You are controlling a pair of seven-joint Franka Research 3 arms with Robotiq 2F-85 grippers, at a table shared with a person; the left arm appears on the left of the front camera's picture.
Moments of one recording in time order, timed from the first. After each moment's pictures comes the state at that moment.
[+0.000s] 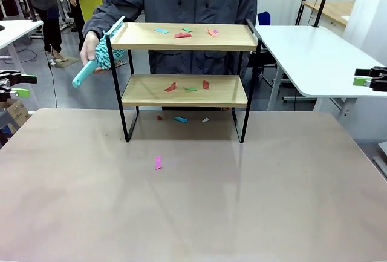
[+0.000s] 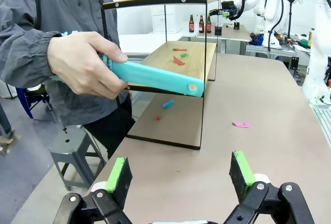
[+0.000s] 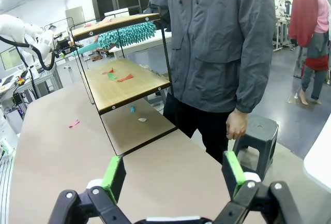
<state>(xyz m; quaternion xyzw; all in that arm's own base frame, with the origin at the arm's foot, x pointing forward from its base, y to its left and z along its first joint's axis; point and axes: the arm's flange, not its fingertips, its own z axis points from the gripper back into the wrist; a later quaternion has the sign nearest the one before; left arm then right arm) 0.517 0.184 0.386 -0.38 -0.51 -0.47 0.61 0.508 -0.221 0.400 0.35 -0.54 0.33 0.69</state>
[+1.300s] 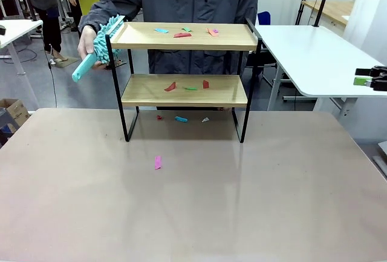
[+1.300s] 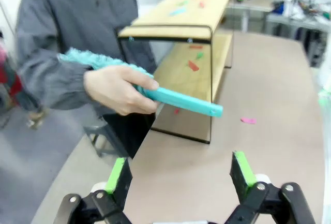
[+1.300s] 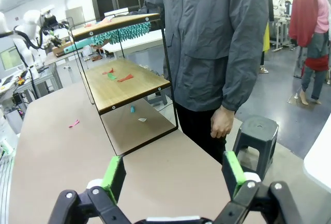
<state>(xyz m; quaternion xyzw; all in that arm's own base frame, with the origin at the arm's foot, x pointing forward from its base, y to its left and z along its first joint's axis) 0.469 0.169 0.575 -0.25 -0.47 -0.49 0.69 0.508 -0.221 0.401 0.35 -0.54 0.33 0.69</state>
